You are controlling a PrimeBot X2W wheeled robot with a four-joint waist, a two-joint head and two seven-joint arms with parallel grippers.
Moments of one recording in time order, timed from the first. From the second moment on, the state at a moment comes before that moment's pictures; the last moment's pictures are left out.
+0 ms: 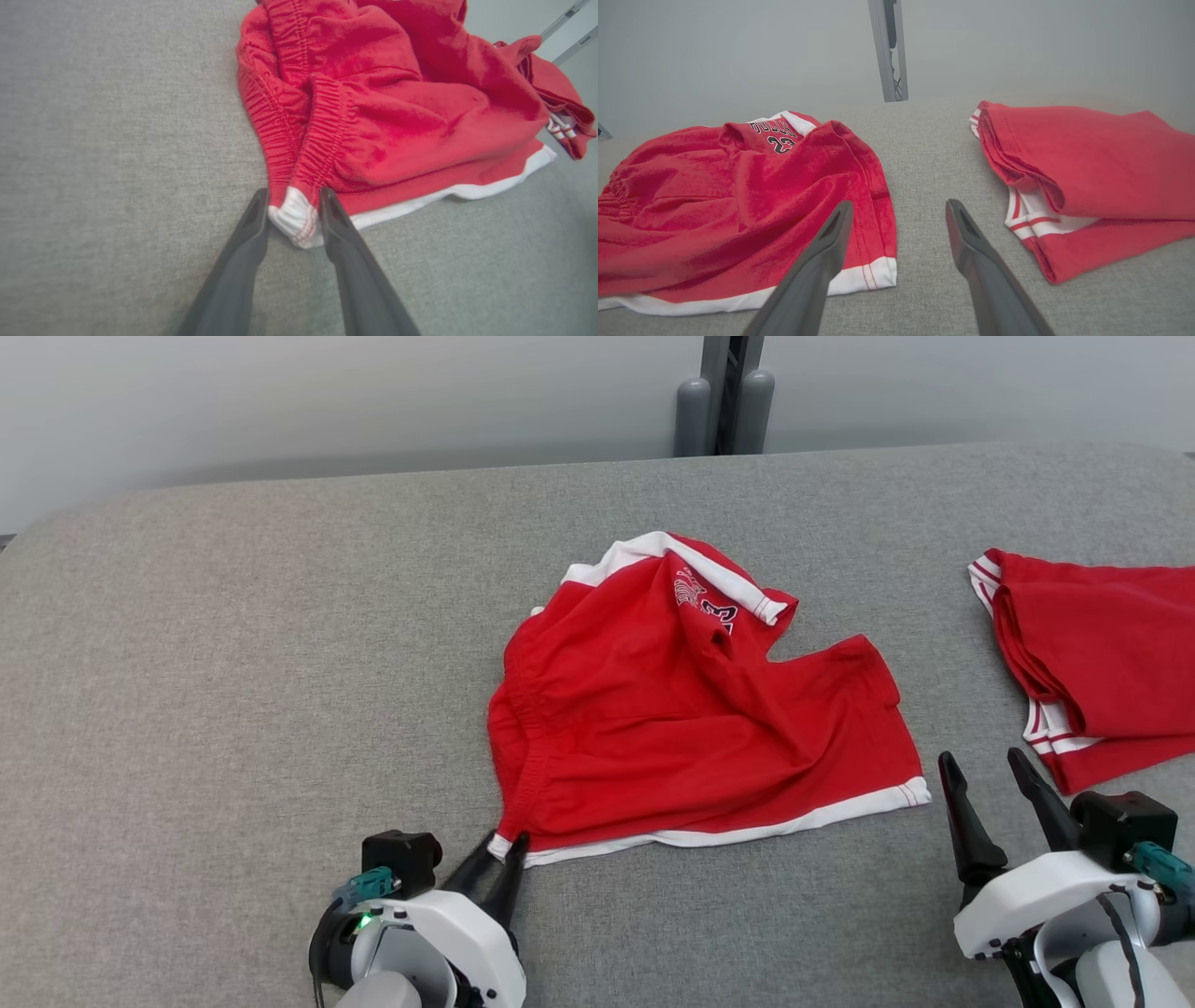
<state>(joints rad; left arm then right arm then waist) -0.29 0.05 -0.47 0.68 -0.58 -0.04 -0.12 -0.18 -0.12 0.04 0.38 0.25 0.13 -0.14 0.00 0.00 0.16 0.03</state>
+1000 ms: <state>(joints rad) -0.31 0.07 -0.52 0.52 -0.57 -0.08 -0.21 -0.29 -0.06 0.07 0.69 0.51 0.13 -0.09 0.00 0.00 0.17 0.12</state>
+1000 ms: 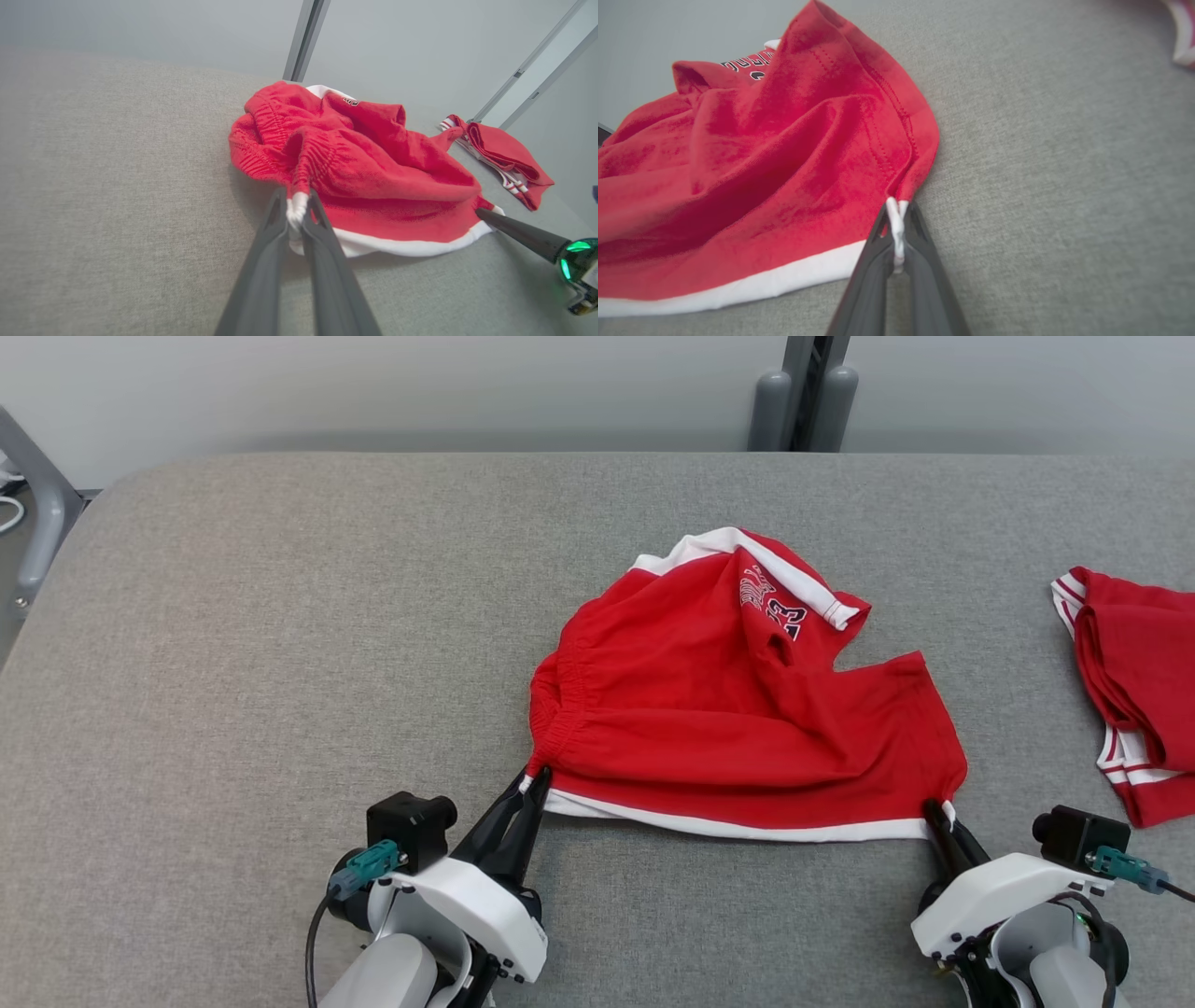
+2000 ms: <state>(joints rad) -0.49 0.20 -0.43 0.01 -0.89 -0.05 0.28 -0.40 -0.11 -0.03 0.08 0.72 0.13 0.10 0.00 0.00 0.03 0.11</state>
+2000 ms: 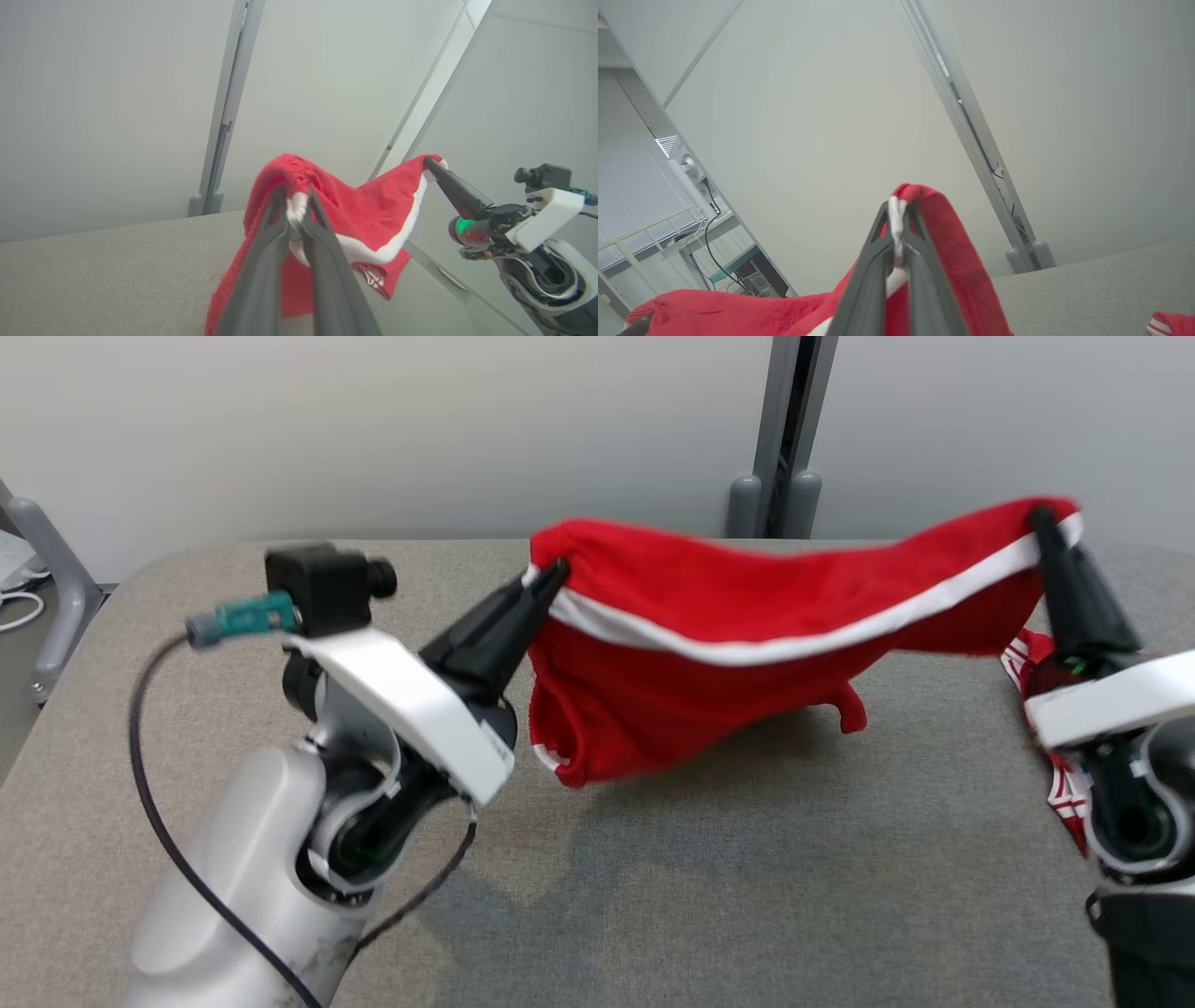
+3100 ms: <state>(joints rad) -1.47 0.21 -0.30 0.55 -0.91 -0.01 0.30 -1.44 -0.05 -0.02 0.53 0.49 0.13 0.01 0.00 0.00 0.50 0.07</state>
